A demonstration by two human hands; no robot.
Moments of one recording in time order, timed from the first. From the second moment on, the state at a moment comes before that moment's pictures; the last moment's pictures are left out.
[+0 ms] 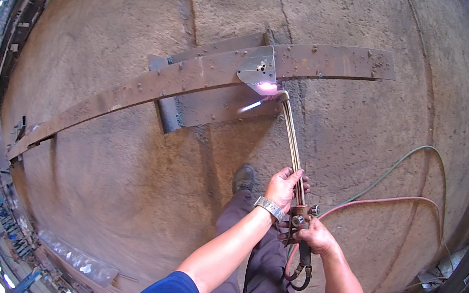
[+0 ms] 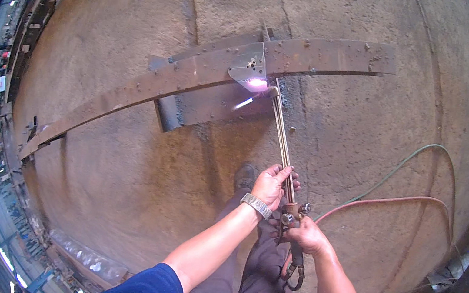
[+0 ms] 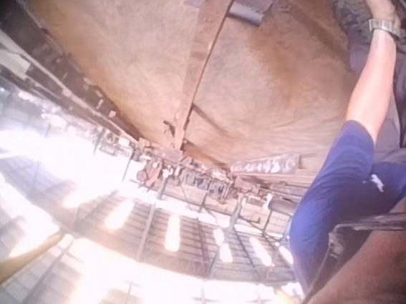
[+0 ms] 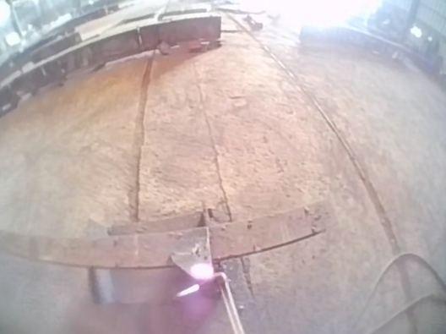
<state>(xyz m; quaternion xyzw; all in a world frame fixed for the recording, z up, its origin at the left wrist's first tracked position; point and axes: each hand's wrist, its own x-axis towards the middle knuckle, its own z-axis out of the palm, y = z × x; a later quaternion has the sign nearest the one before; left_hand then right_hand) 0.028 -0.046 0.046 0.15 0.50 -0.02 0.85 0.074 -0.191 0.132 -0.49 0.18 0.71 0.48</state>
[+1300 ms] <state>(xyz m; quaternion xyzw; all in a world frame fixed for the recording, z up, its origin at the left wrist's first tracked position) 0.013 -0.005 0.042 0.21 0.51 0.05 0.84 0.049 -0.154 0.100 -0.72 -0.03 0.63 0.29</state>
